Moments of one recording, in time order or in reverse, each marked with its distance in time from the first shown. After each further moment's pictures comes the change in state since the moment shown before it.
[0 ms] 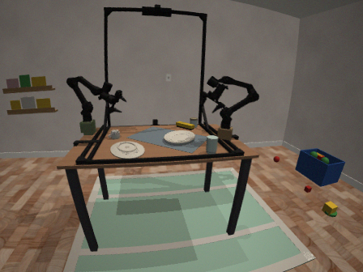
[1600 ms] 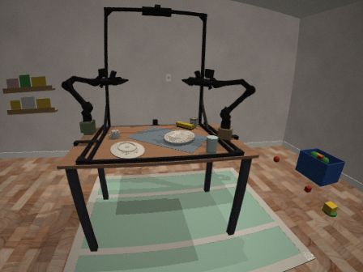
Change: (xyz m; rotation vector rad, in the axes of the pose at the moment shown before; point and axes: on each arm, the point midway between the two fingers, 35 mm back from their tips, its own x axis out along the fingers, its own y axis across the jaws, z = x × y) left arm -0.076 0.211 0.133 -1.145 -1.137 0.530; right arm -0.083 -0.158 0.064 1.469 -0.558 -0.243
